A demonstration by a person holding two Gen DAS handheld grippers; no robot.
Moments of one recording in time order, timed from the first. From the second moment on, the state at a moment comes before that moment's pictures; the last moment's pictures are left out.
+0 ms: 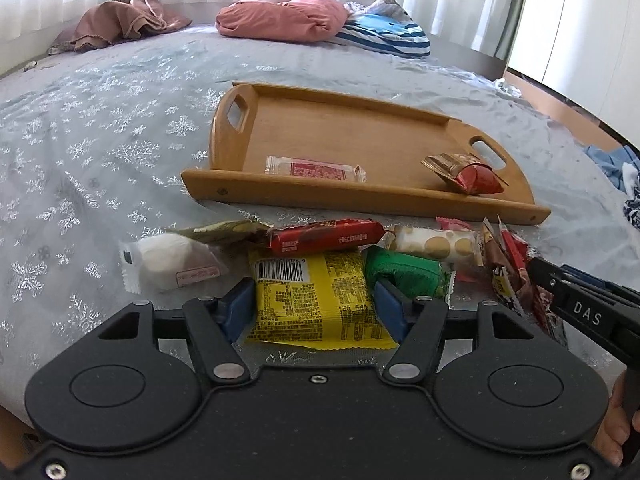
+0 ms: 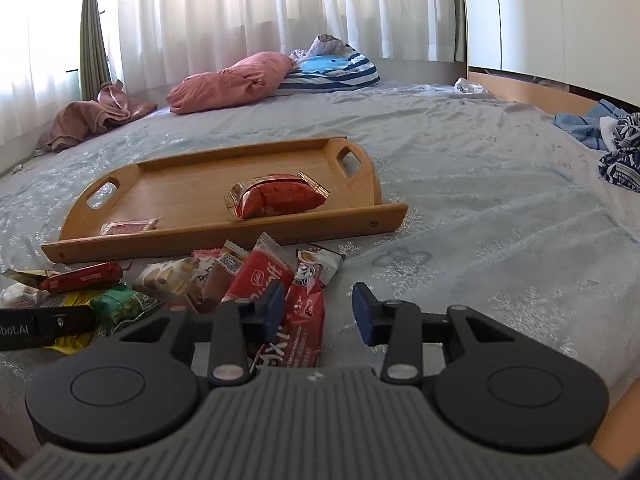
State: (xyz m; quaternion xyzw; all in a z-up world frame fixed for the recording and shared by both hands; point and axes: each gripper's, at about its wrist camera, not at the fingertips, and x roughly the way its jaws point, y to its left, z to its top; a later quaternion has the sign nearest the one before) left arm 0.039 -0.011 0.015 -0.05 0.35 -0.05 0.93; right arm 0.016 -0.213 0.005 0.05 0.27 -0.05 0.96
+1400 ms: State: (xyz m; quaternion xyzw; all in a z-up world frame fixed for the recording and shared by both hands) left arm 0.007 -0.007 0.049 -0.04 0.35 -0.09 0.93; right arm 0.001 -0.227 0.023 0.08 0.24 -0.07 0.96
